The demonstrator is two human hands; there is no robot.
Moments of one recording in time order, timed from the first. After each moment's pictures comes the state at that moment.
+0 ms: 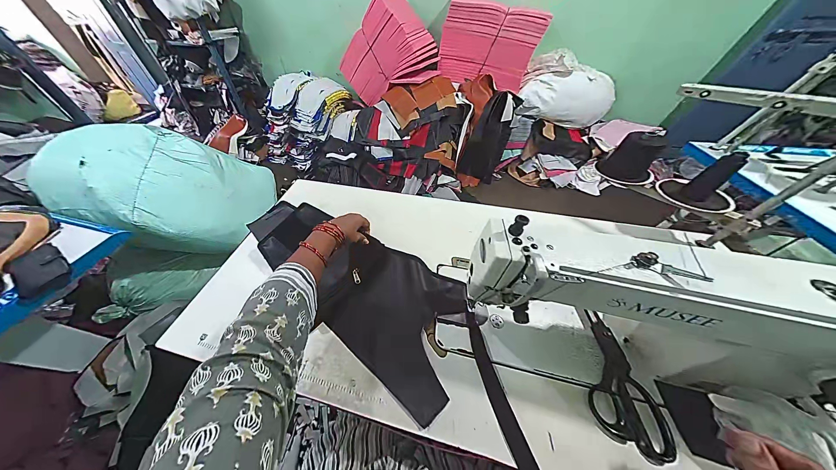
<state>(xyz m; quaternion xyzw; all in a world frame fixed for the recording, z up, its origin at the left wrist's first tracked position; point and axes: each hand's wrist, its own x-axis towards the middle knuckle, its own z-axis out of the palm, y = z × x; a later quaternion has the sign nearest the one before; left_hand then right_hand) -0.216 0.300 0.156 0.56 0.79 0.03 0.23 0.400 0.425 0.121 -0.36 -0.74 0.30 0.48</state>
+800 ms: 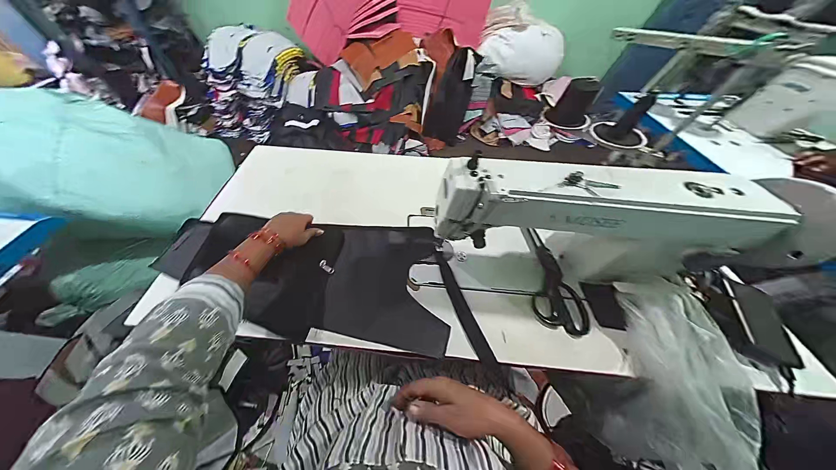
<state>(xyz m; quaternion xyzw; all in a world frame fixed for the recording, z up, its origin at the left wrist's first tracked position) -0.179 0.202 0.128 0.51 0.84 -0.05 0.18 0.261 0.269 0.086 -0.03 -0.78 0.60 -0.19</state>
